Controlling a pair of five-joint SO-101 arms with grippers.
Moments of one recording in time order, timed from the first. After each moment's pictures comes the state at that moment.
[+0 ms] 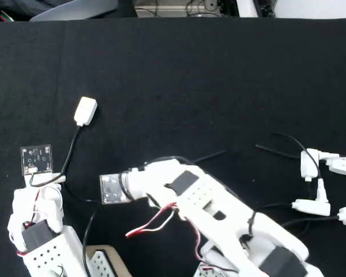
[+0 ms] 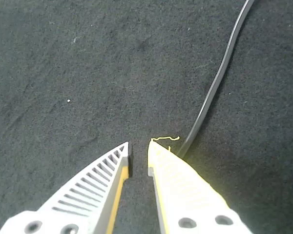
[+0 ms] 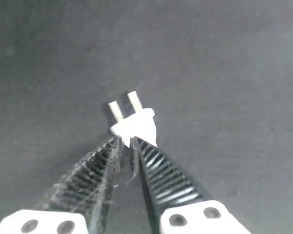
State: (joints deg) left arm -35.9 -104.1 96.1 64.3 -24.0; right arm -42.7 -30.0 64.2 38.0 55.3
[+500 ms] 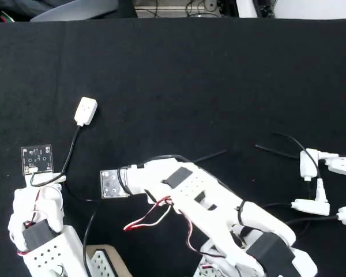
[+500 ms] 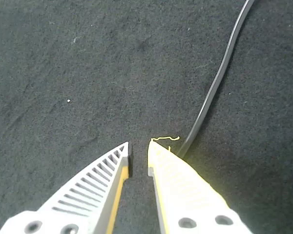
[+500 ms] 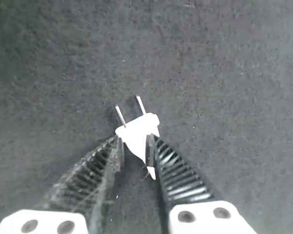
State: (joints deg) left arm -35.9 -104.1 96.1 64.3 -24.0; right arm -41.7 -20.4 63.0 33.3 54.7
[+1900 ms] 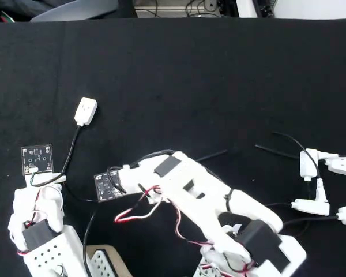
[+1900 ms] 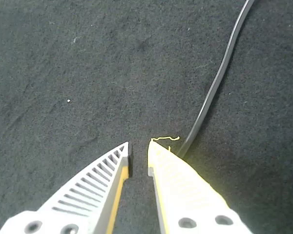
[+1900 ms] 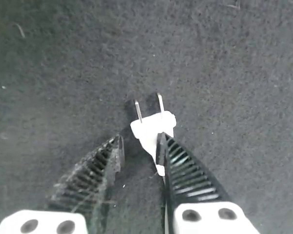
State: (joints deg) left arm -35.9 -104.1 96.1 64.3 -24.0; right arm -42.5 -10.9 51.6 46.5 60.8
